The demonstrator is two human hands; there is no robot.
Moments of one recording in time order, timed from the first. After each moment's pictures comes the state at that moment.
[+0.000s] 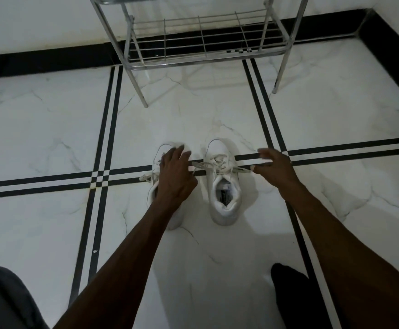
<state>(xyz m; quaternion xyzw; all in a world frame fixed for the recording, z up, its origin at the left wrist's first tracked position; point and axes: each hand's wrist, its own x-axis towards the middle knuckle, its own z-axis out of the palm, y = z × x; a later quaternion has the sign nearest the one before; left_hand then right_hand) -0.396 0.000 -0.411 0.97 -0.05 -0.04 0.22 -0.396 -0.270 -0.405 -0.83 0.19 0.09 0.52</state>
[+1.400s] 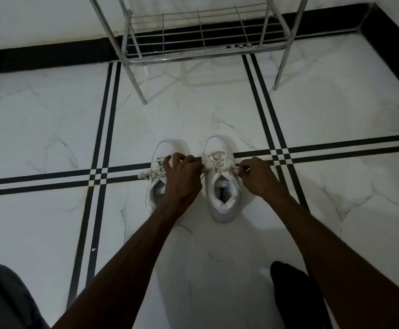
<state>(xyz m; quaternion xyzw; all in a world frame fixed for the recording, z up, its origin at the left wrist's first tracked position) -0.406 -0.019 -0.427 0.99 -0.10 0.03 0.11 -0.397 -0.234 -0.431 -0.94 0.02 0.10 0.34</state>
